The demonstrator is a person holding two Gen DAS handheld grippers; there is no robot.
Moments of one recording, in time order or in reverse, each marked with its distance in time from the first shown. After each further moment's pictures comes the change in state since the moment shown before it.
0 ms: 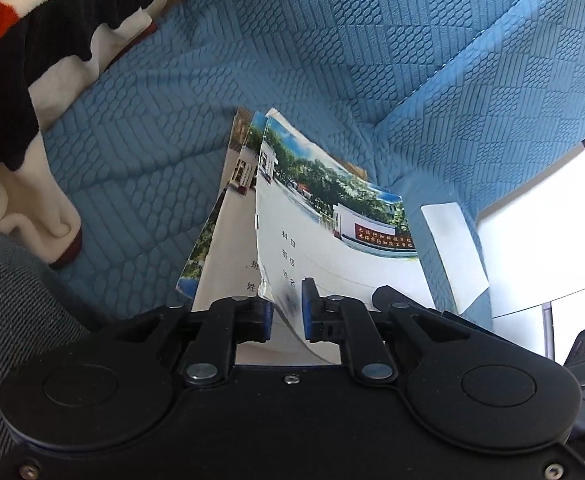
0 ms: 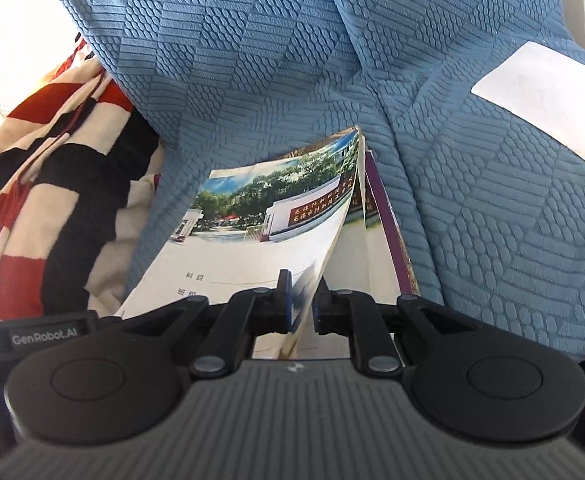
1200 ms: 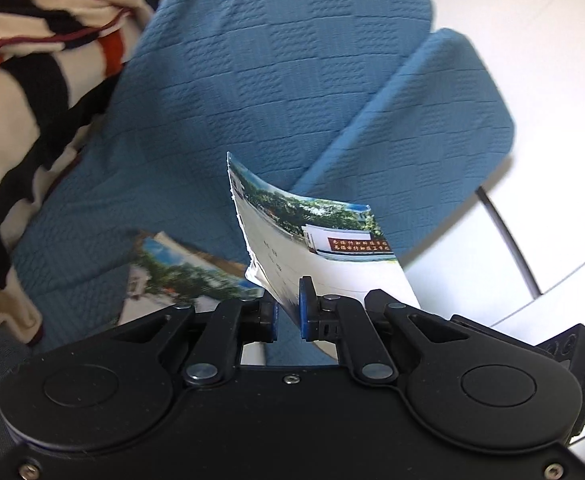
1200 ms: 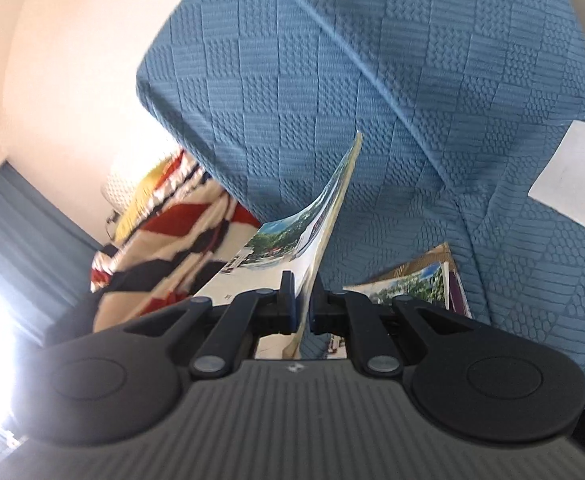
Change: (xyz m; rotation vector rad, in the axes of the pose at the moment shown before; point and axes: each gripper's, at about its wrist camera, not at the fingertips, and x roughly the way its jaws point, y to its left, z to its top) left arm -0.120 -0.077 0.023 0.090 -0.233 -0.184; right arm -0.119 -0.002 0.058 0.093 -0.202 0.351
